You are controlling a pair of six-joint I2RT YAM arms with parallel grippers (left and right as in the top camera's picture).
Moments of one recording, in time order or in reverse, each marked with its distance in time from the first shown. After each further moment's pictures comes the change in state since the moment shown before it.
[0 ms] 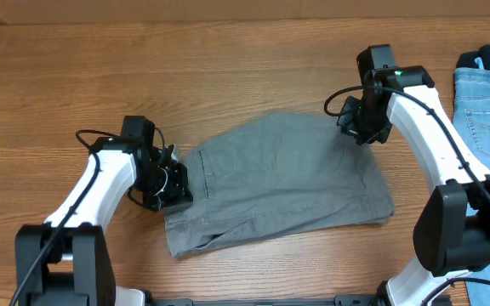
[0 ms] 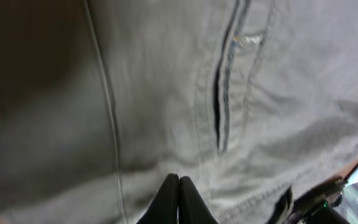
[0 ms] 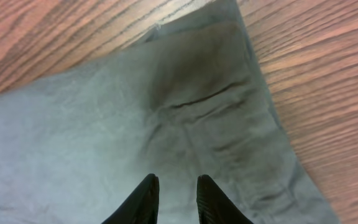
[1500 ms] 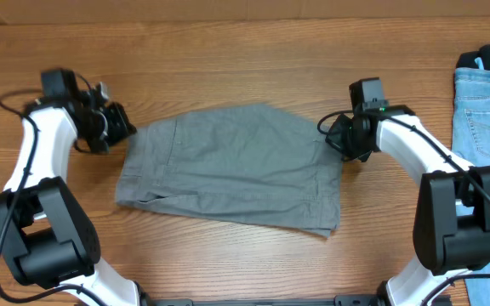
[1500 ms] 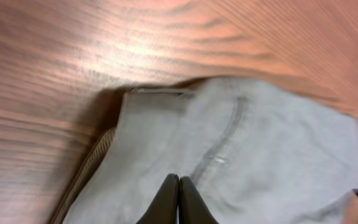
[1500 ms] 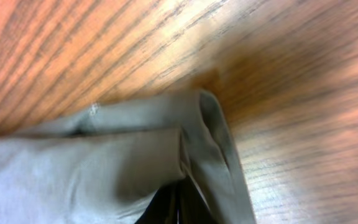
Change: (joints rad) left arm 0.324 0.232 0.443 0.078 -0.018 0.054; right arm -0.004 0.005 -0.310 0.428 -0.090 0.159
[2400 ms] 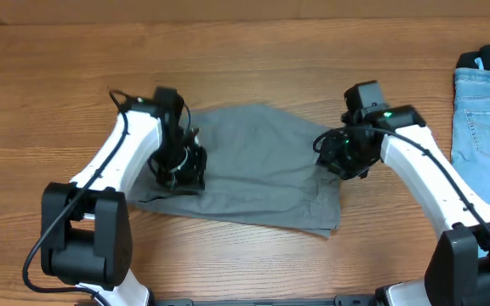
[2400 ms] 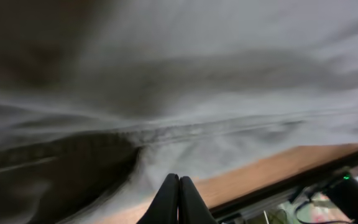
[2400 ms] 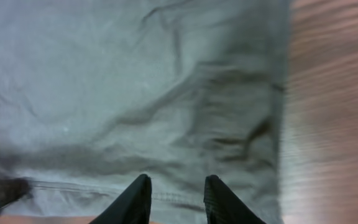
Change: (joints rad) left arm -0.460 -0.040 -0.144 -0.308 -0.047 0.023; right arm 0.097 -0.218 0.002 -0.323 -0.177 -0.102
